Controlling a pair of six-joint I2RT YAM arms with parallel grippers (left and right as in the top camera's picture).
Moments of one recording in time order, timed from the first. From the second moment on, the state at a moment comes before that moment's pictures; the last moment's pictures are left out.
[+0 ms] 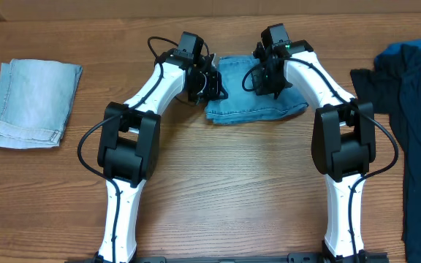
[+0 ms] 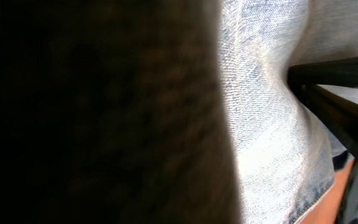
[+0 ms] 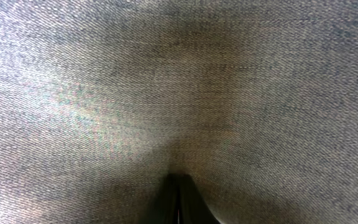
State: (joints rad) left arm -0.33 2.39 1.88 -0.71 0.59 -0.38; right arm 0.24 2.35 1.91 -0.89 -0.06 0.02
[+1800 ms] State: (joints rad) left arm 0.32 2.00 2.00 -0.79 0.22 -0.52; right arm -0.02 2.35 2.61 -1.63 -0.09 0.20
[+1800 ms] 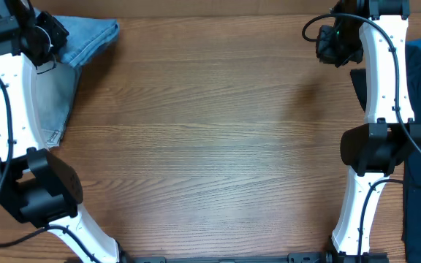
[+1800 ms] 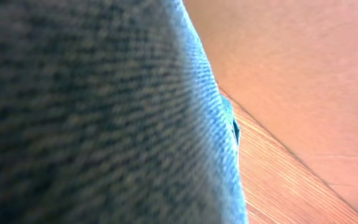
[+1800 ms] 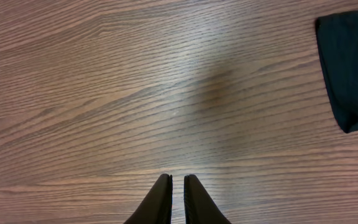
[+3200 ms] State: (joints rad) left arm 0.60 1.98 1.87 -0.80 0.42 -0.18; right arm -0.02 2.35 2.61 -1.64 -0.15 0.20
